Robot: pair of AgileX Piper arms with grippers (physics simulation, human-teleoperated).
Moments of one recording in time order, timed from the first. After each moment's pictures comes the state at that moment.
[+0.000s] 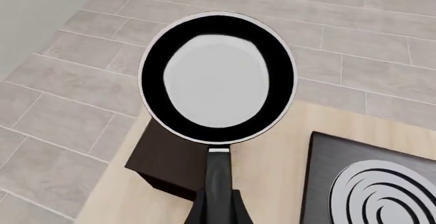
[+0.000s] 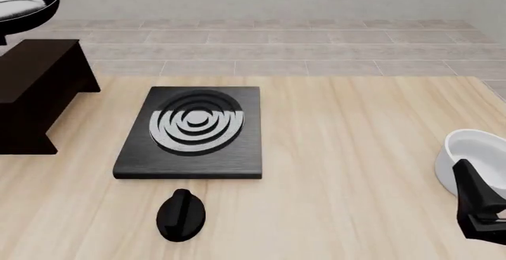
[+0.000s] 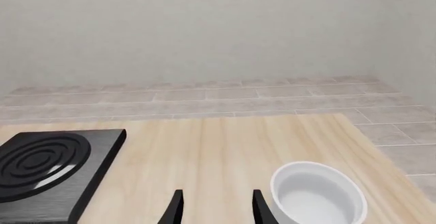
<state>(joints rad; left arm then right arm) 0.35 1.23 -1.06 0.36 0.06 -0.02 0.10 0.00 -0.08 0.03</state>
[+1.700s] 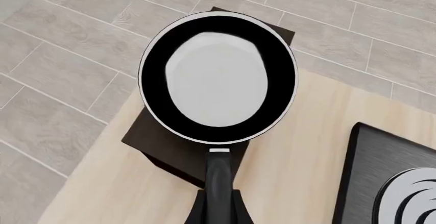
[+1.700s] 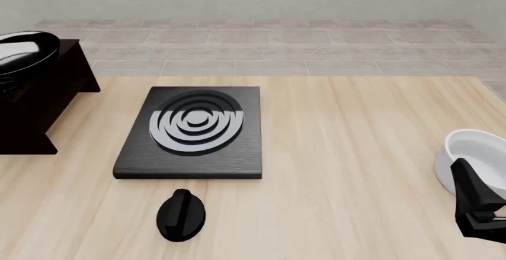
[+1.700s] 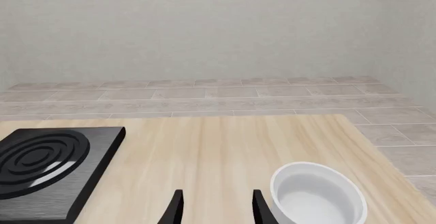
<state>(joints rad) 0.44 1.43 -0.90 0.12 0.03 -0.01 0.12 0.00 -0.10 0.02</state>
